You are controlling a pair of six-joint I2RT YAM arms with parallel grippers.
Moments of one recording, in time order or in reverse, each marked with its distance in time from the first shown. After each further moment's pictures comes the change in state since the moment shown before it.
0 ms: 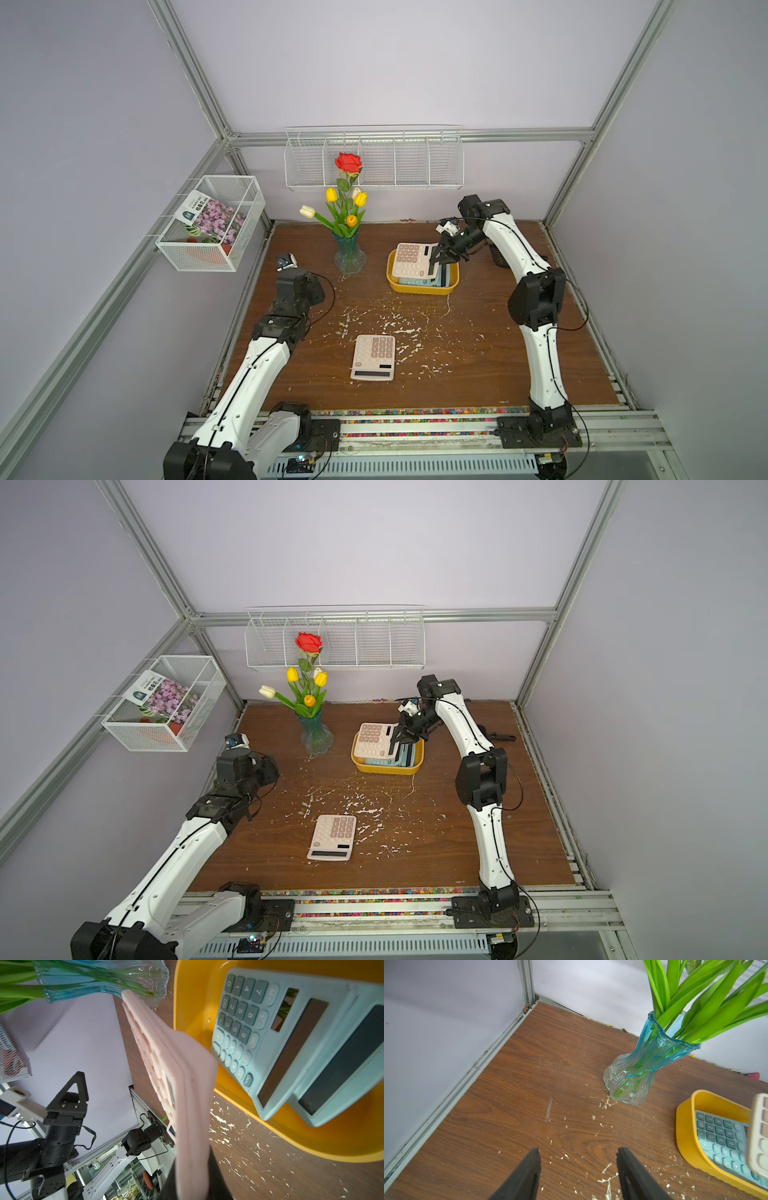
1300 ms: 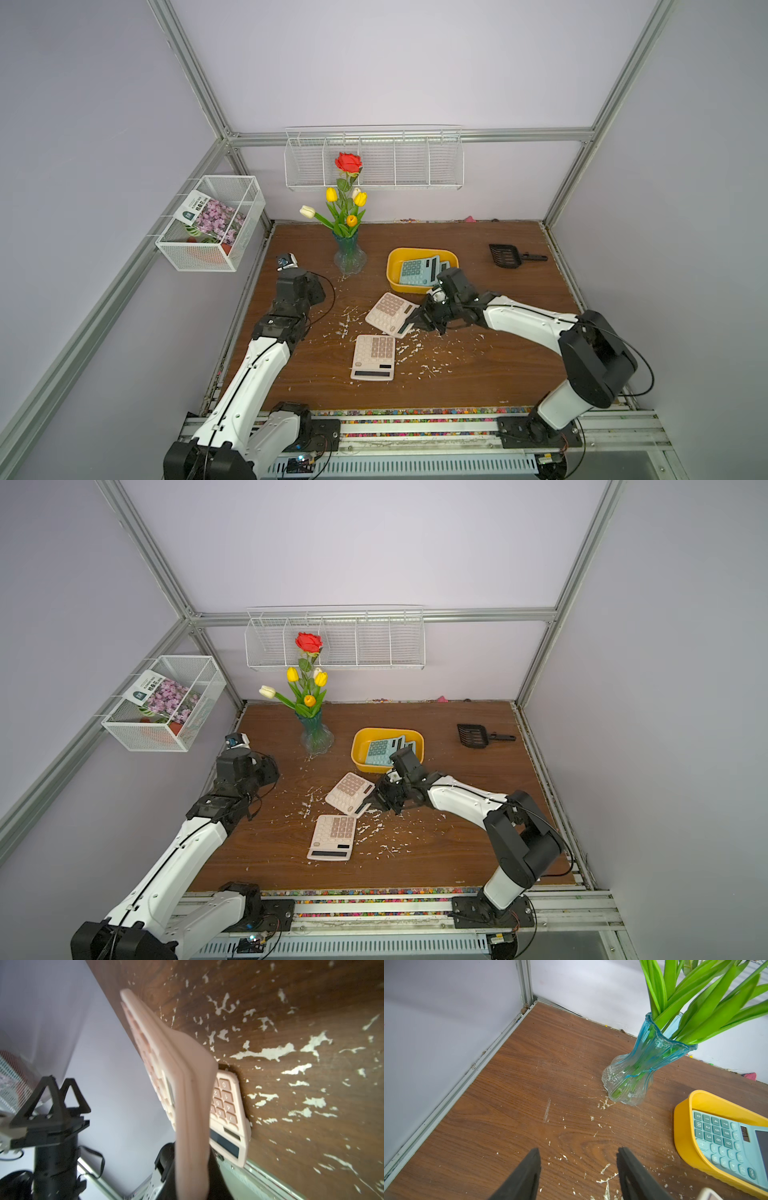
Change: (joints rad) left arm 0.000 0.001 0.000 0.006 0.007 0.000; right arm 0.336 -0.750 -1.377 1.162 0.048 0.980
